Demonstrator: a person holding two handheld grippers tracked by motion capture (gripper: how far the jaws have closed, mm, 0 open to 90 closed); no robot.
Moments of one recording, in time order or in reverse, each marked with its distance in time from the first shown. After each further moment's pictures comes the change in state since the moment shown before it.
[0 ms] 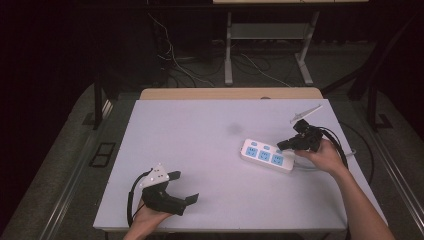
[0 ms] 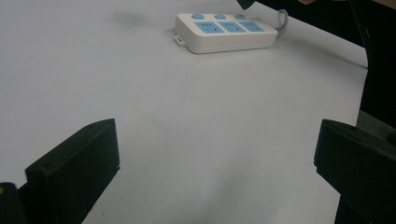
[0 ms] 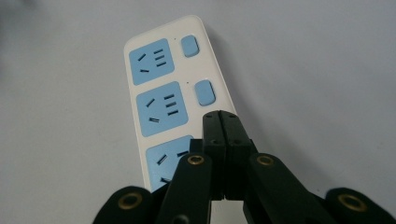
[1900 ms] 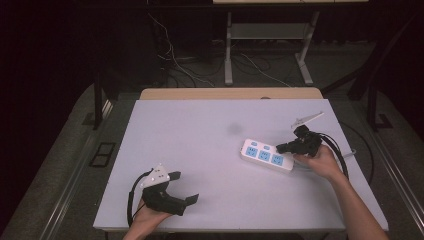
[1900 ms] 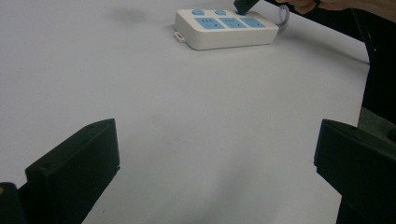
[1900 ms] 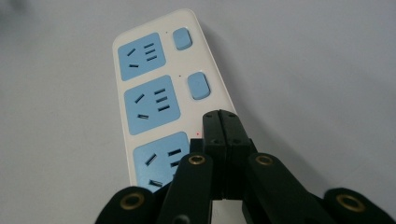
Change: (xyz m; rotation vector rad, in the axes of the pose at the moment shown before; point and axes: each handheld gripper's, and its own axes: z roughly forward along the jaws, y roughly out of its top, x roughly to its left) left arm 0.000 -0.001 0.002 0.015 0.000 0.007; right arm -0.002 -0.017 0.011 -0.065 -0.008 0.018
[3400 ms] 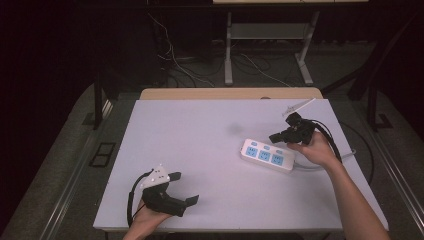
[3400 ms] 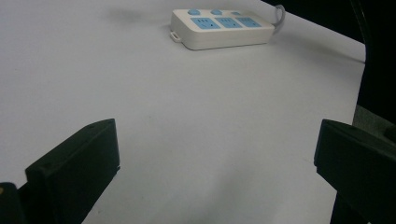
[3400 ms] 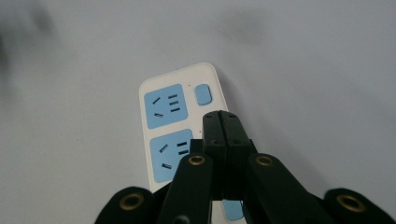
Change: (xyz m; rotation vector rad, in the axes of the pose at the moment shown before) left arm -0.001 0.000 -0.001 -0.002 -0.011 0.002; right arm 0.014 0.047 -0.006 0.024 0.011 -0.074
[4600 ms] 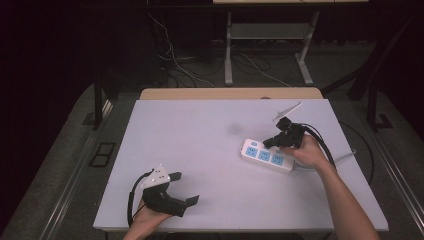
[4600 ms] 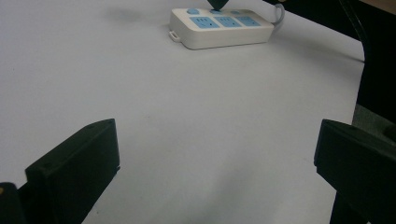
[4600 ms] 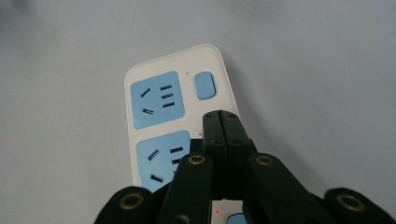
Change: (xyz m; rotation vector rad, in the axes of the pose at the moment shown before) left arm -0.001 0.000 0.001 0.003 -0.001 0.002; right arm -0.003 -0.002 0.032 0.061 0.018 -0.006
